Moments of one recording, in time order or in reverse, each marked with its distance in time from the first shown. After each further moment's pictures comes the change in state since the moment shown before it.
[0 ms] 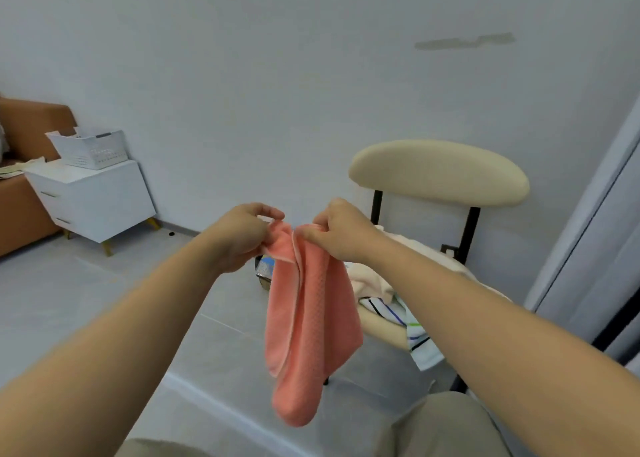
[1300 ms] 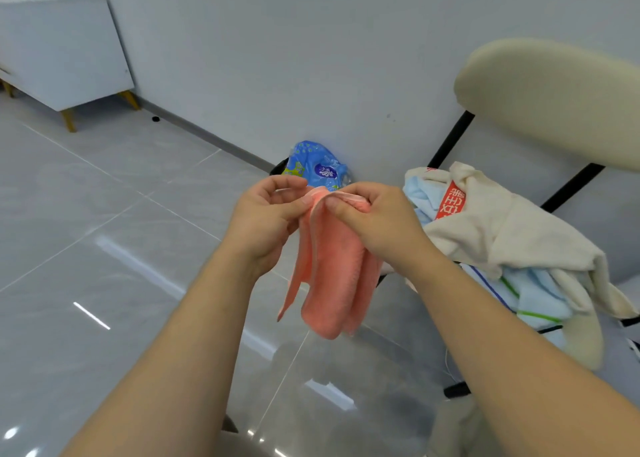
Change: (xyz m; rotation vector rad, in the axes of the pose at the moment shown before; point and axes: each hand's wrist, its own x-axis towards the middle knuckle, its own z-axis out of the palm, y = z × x) left_hand 0.111 -0.196 -0.062 -0.748 0.074 0.000; right_hand 0.069 0.001 0.203 0.416 0.066 0.205
